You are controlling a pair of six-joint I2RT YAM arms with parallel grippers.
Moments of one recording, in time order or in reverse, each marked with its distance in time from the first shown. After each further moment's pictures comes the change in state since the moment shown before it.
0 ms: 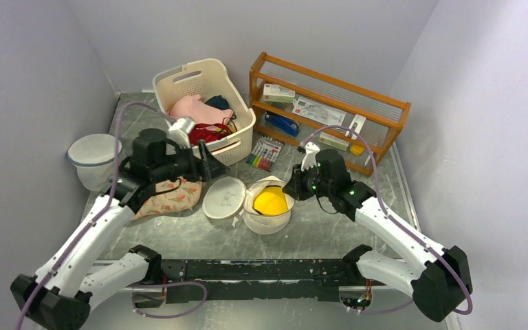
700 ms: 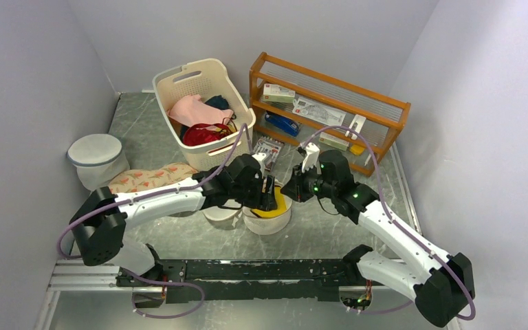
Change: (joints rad) left arm -0.580 0.549 0.034 0.212 -0.366 -0.079; right arm 0.005 -0.043 -0.002 0.014 -0.084 -0.020
